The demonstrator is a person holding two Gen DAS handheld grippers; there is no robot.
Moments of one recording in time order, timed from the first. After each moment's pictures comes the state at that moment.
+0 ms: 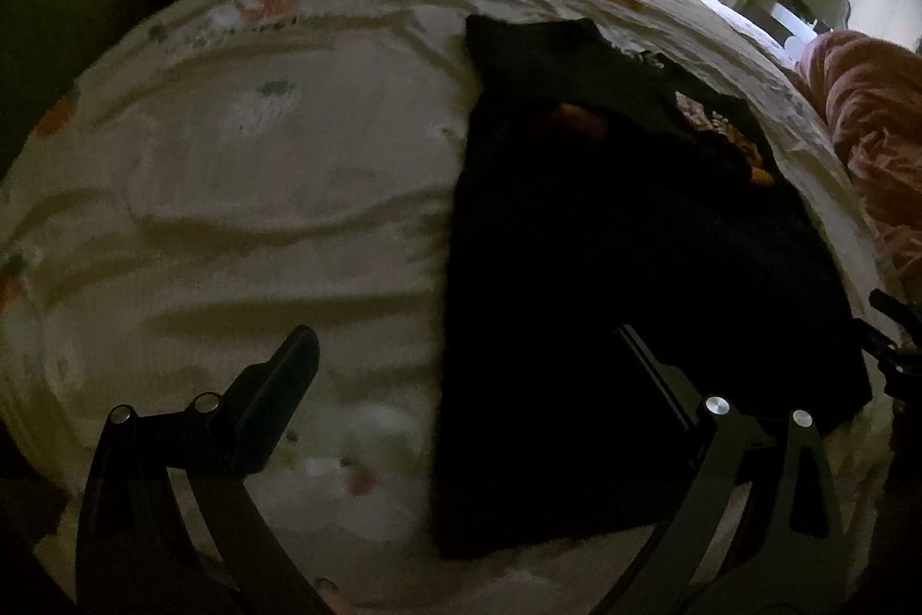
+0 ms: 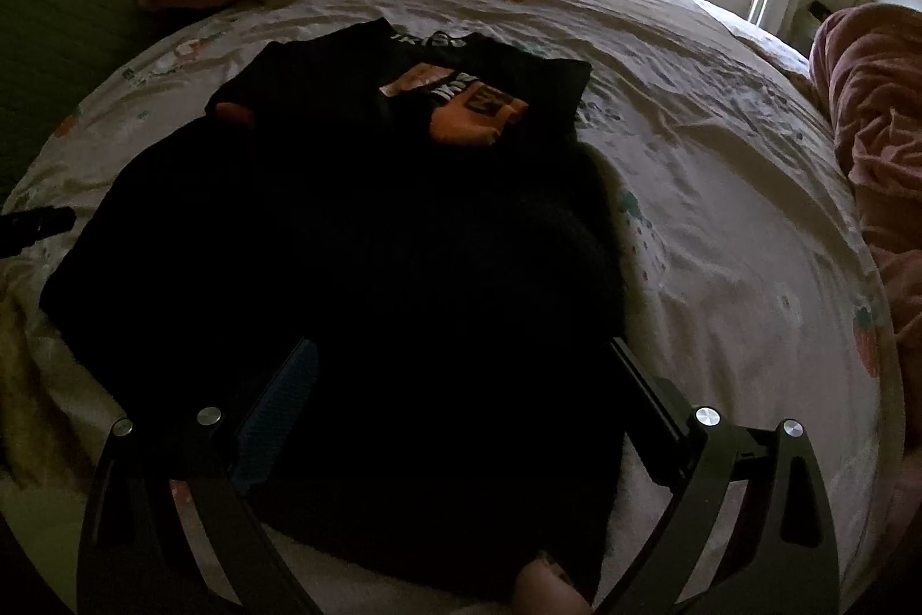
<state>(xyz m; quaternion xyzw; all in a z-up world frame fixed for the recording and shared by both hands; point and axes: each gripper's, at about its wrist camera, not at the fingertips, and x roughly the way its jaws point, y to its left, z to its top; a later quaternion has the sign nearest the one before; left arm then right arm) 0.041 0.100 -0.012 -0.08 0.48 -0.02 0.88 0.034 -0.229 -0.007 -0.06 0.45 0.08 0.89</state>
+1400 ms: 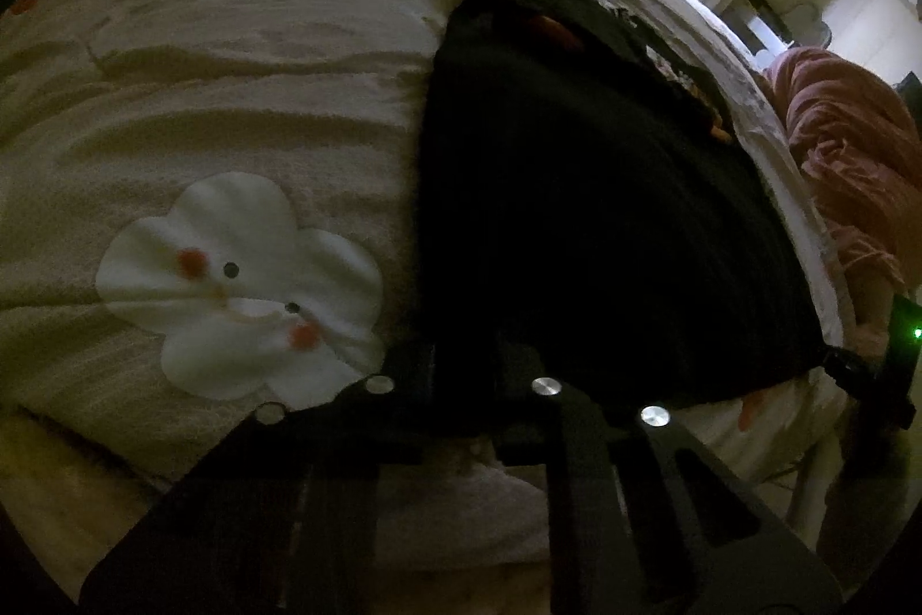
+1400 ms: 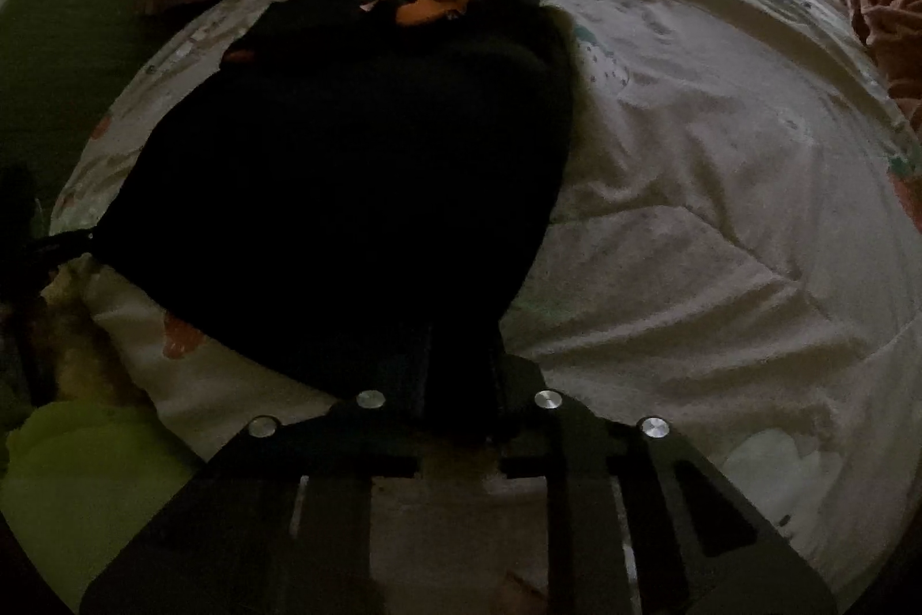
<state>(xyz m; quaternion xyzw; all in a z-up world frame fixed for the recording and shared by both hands) 0.007 0.100 -0.044 -0.16 0.51 -0.08 0.84 -0.016 -0.295 -0.035 0.02 0.51 0.13 0.85</state>
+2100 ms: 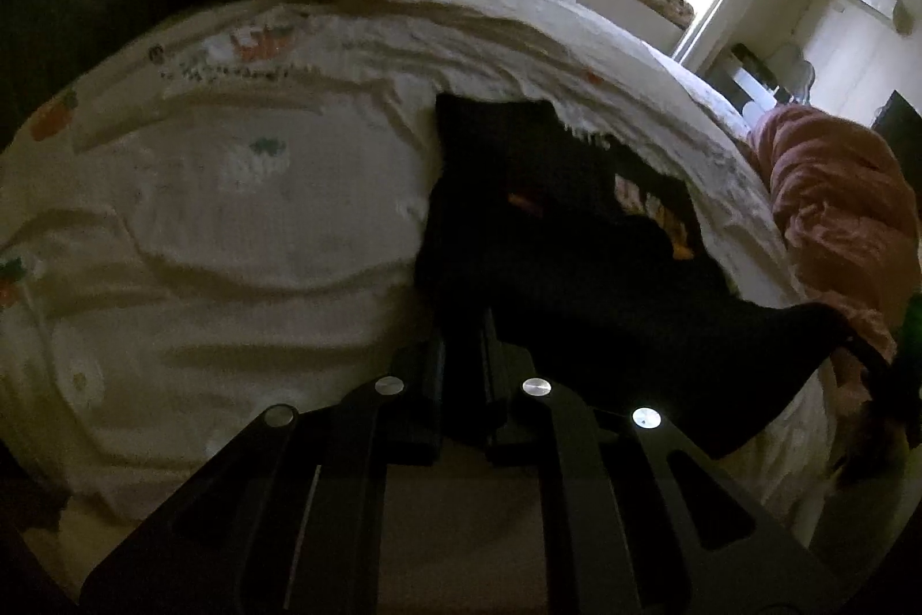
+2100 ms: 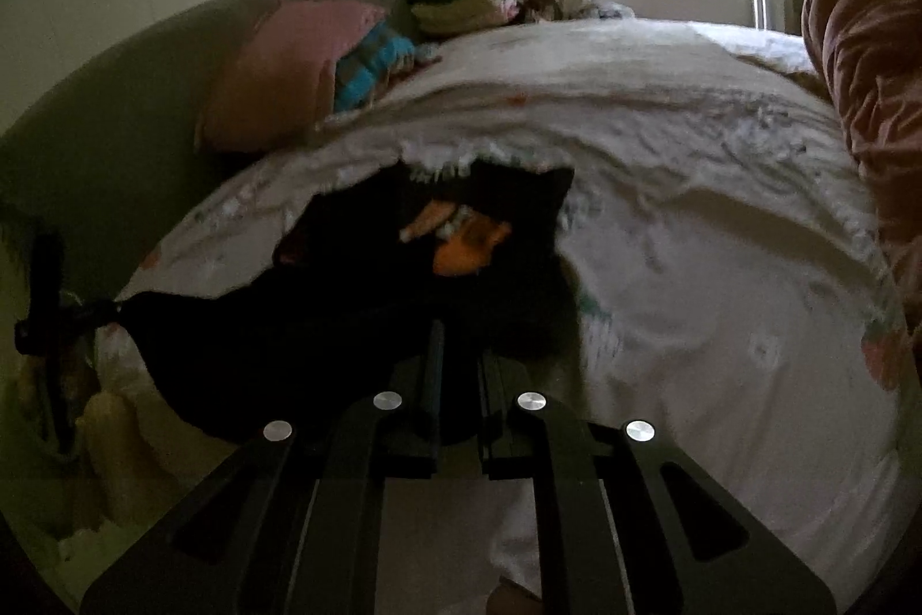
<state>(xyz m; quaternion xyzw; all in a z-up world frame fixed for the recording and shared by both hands) 0.038 0.112 0.051 -0.15 0.42 -0.06 0.89 0.023 -0.316 0.076 0.08 0.34 0.16 0.92</state>
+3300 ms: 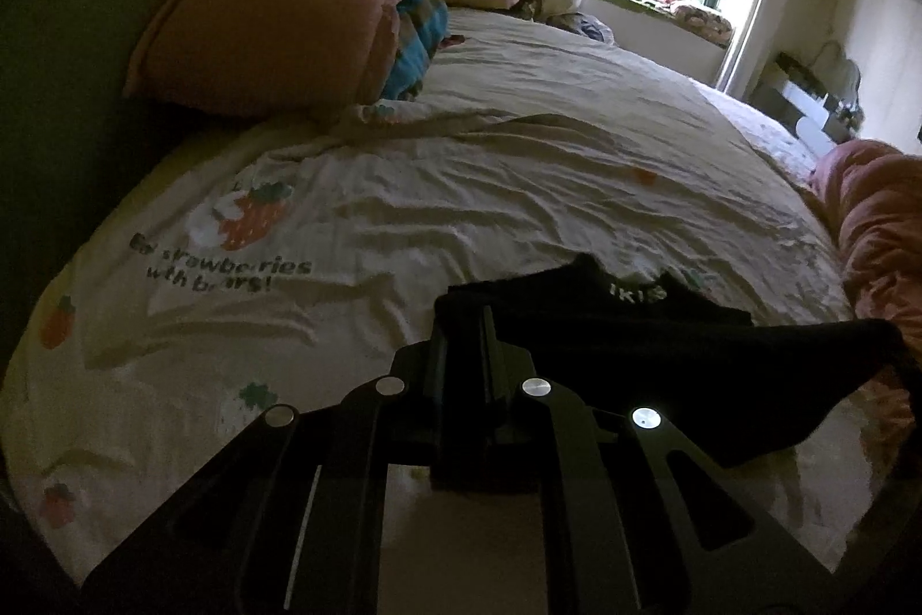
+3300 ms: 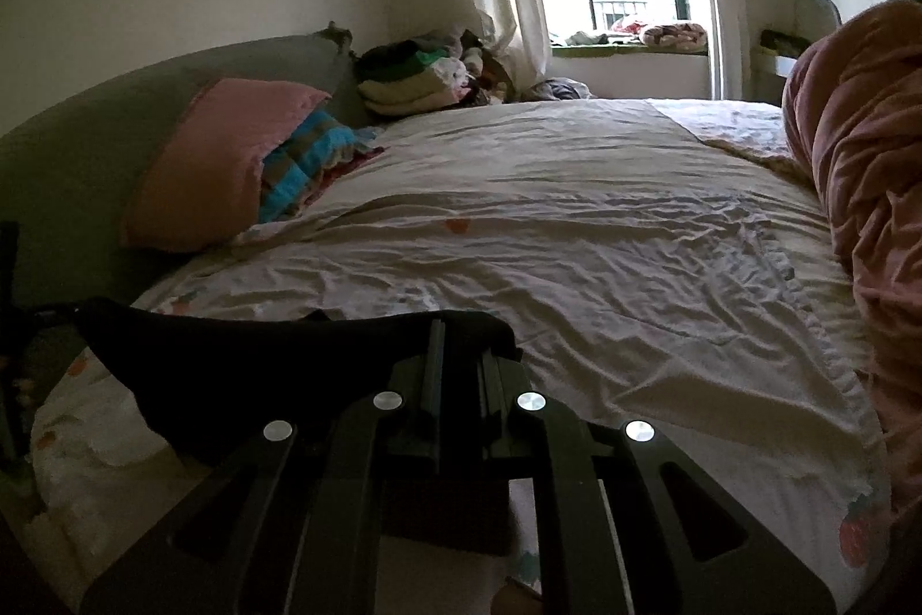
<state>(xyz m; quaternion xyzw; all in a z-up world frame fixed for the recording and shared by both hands) 0.210 0.088 0.119 -0.07 0.38 0.01 0.92 0.171 -0.328 0.110 0.07 0.26 0.09 0.96</state>
